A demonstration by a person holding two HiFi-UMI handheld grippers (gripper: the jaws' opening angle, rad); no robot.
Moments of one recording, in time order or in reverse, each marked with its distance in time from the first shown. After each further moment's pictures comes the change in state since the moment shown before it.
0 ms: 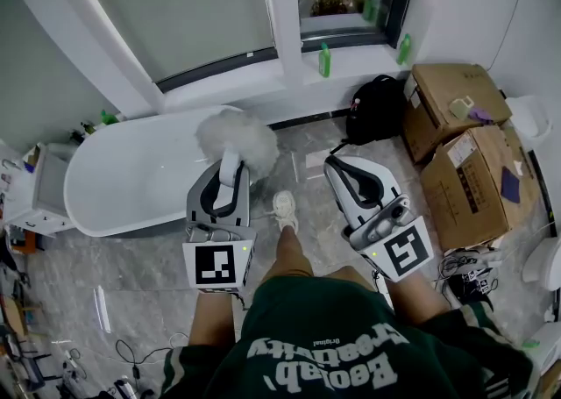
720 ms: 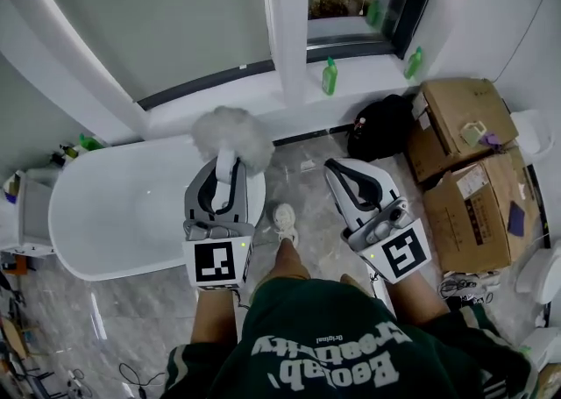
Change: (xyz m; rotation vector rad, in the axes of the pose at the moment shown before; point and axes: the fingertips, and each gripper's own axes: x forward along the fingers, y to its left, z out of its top) left arm 0.194 0.106 -0.060 -0.057 0.008 0.004; right arm 0.158 -0.109 -0.105 -0.011 0.074 -0.016
